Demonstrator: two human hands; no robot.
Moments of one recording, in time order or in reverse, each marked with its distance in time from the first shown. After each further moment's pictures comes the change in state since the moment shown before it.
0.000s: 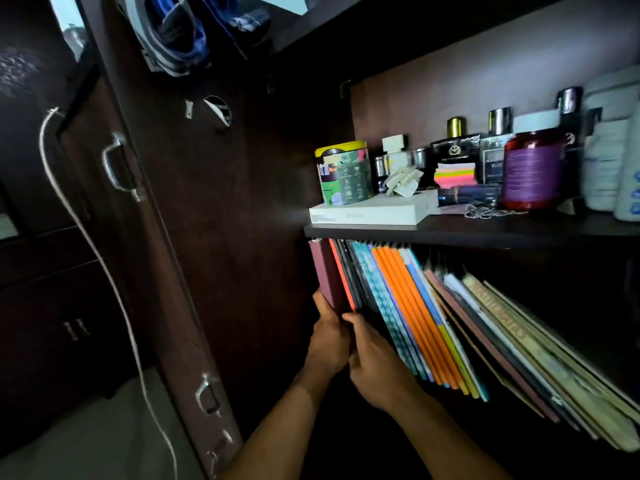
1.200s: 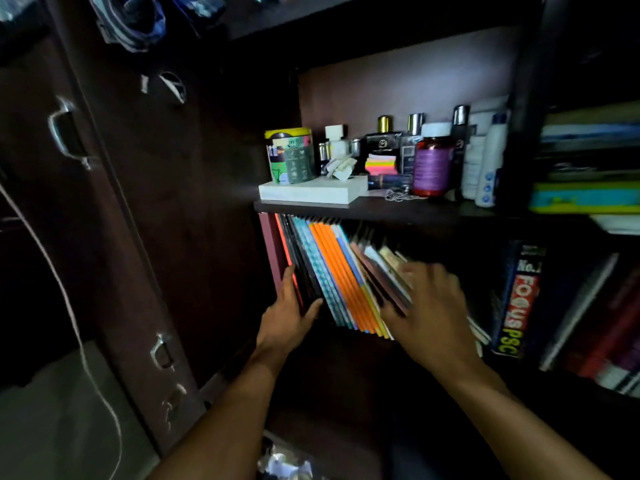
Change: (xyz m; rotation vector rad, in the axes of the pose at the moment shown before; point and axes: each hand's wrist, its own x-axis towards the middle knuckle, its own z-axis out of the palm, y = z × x) left_hand -0.046 0.003 0.008 0.335 -0.008 0.192; right_hand -0.114 -0.004 -0.133 -0.412 0.543 0.108
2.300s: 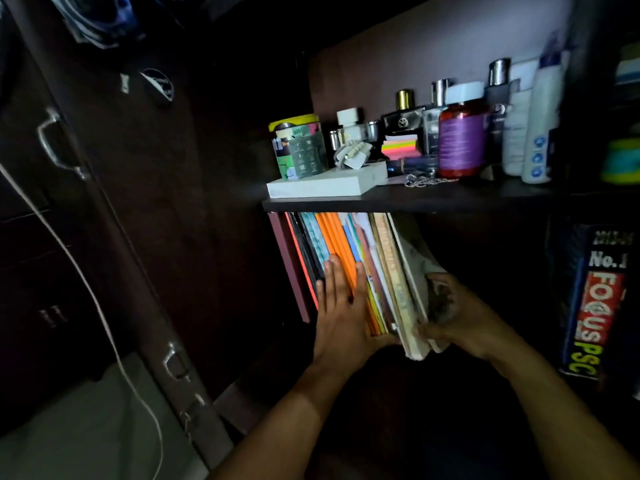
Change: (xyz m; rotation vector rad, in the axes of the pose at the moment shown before) left_hand -0.004 0.041 0.047 0.339 0.136 0.382; right_hand 0.034 0.099 0.071 0.676 -0.564 0.322
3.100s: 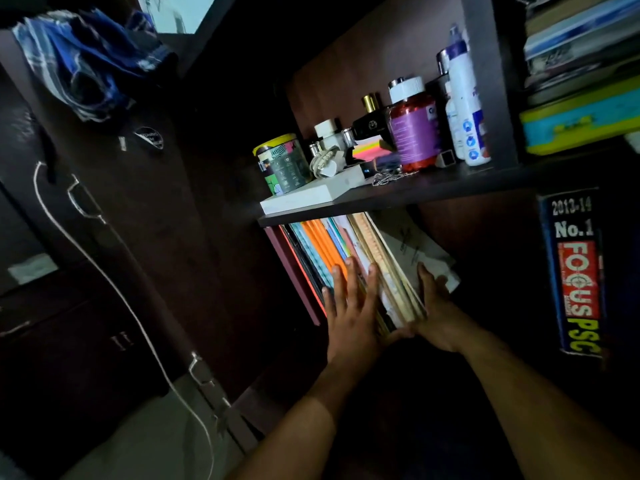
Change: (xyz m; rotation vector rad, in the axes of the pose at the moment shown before) left_hand -0.007 0.029 -0.001 0.112 -0.013 -0.008; right_hand 0.021 0.015 0.027 -0.142 -0.102 0.037
